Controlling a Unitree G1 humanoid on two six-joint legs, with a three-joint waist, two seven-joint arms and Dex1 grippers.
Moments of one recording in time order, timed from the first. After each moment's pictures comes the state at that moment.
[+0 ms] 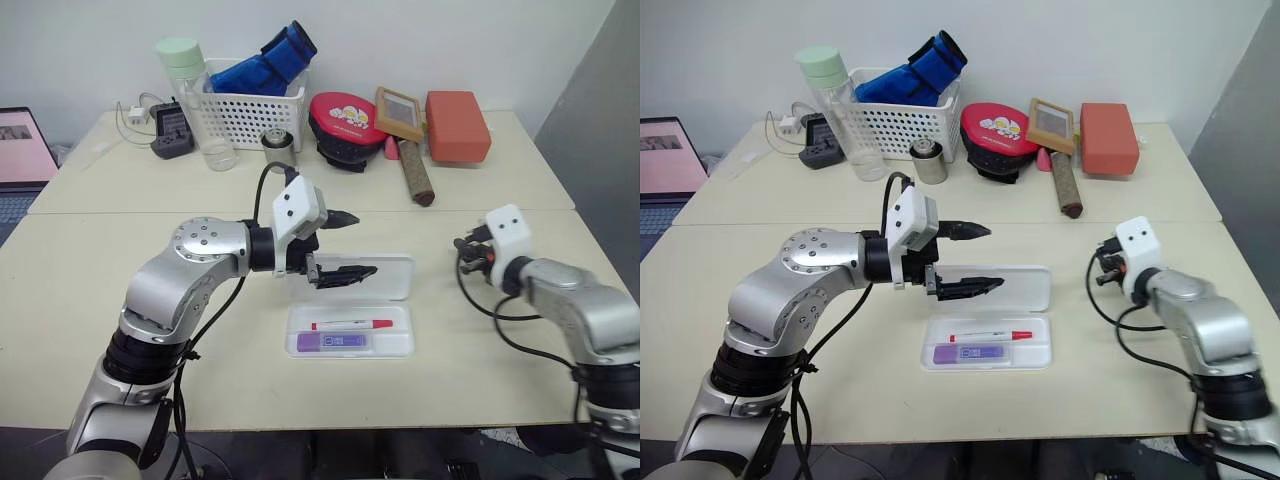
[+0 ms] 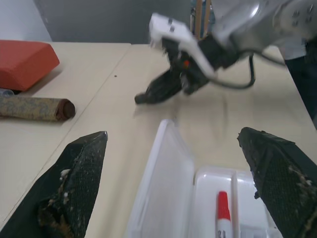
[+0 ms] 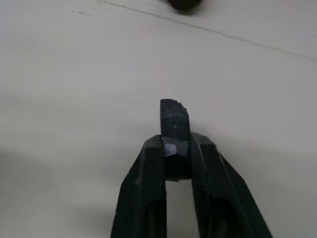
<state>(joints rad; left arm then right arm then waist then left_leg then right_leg) -0.63 0.60 -0.15 -0.35 -0.47 0.68 -0.96 -0.40 -0.72 -0.03 -0.31 0.38 1.01 0.39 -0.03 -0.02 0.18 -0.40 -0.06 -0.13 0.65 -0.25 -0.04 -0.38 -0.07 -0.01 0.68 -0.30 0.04</state>
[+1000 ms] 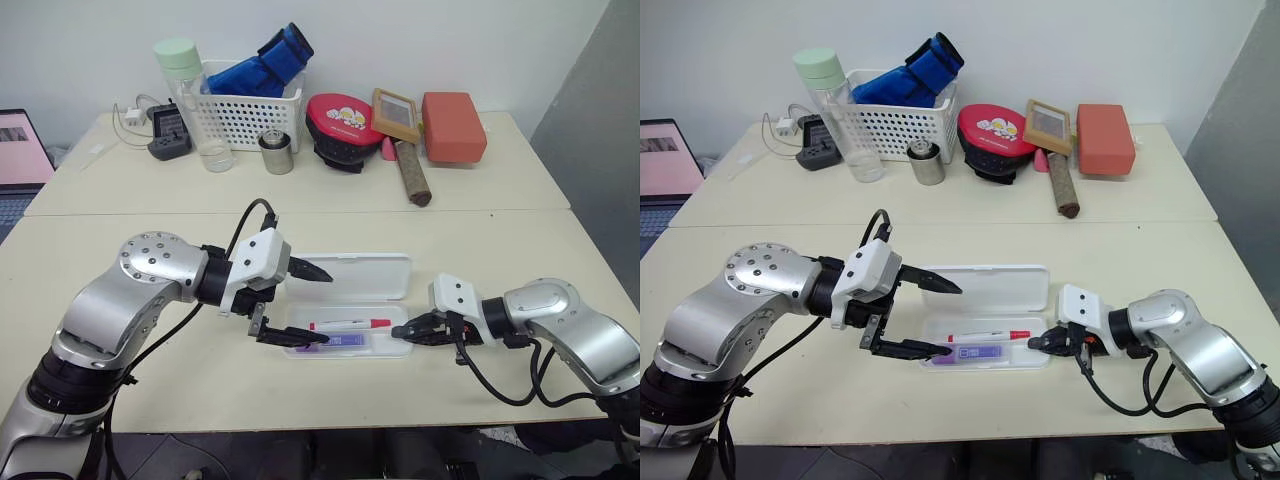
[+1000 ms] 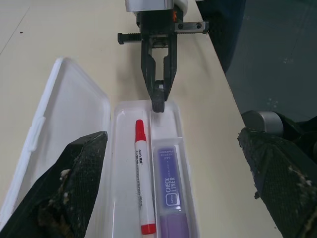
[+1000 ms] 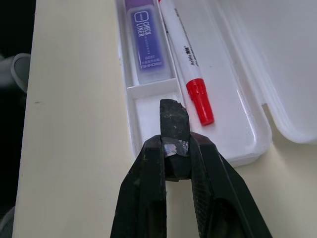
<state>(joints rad) -0.48 0.87 -0.12 -0.43 -0.53 0.60 -1.28 -0.33 -0.89 0.30 -0.38 0.31 0.59 1.11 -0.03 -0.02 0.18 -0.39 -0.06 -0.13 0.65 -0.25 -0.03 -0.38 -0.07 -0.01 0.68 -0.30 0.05</state>
